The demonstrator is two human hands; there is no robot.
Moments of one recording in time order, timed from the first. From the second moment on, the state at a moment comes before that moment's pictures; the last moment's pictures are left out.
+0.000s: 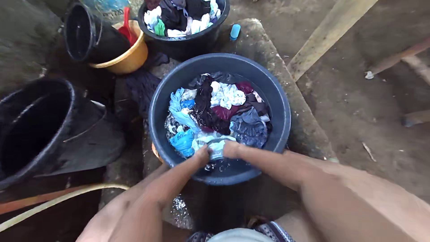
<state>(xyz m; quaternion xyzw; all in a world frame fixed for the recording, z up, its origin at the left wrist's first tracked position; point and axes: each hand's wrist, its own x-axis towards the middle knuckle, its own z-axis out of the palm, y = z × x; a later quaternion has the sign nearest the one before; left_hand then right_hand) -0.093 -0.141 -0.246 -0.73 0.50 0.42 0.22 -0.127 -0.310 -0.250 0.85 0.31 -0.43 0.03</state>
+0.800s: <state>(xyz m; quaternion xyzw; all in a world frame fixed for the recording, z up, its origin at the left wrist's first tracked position) -0.040 -0.078 0.008 -0.85 0.46 0.26 0.04 -0.143 -0.361 0.006 0.90 0.37 -0.21 -0.12</state>
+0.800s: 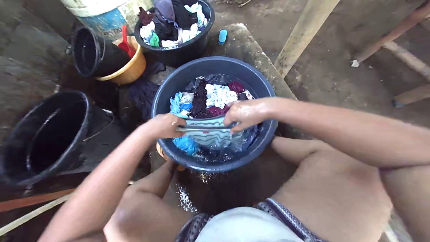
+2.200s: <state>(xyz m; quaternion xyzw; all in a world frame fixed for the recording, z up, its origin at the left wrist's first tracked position) -0.060 -0.111 0.014 -0.74 0.50 0.36 -0.25 -0.122 -0.348 0.062 0.89 0.26 -0.31 -0.20</state>
